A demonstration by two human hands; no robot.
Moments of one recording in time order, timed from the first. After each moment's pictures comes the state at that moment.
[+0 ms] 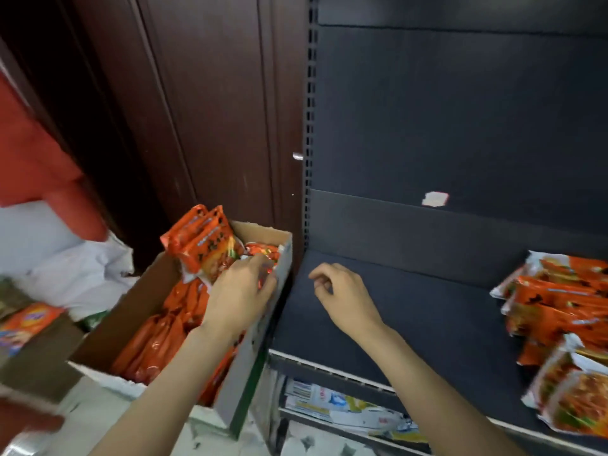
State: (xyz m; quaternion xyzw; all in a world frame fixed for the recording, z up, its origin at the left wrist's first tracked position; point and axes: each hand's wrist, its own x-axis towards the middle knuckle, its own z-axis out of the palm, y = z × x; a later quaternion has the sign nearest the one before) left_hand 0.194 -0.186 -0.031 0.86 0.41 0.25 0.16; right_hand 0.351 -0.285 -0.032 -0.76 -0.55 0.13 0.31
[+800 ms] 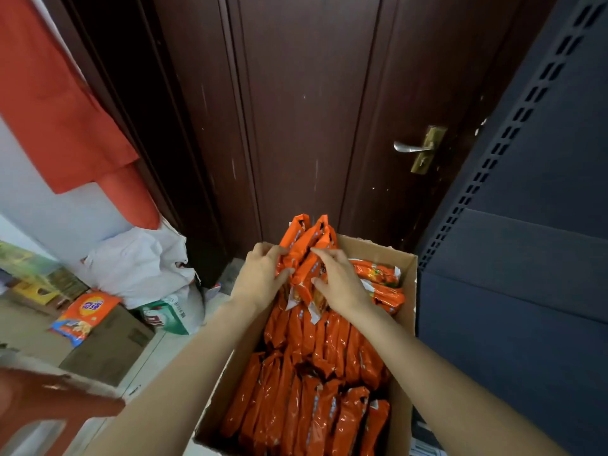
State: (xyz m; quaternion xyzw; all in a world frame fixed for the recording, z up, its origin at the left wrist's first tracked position) left_hand 0.060 0.076 -0.082 0.84 0.46 0.14 0.24; right_hand 0.206 0.001 -0.094 -0.77 -0.55 0.20 0.25
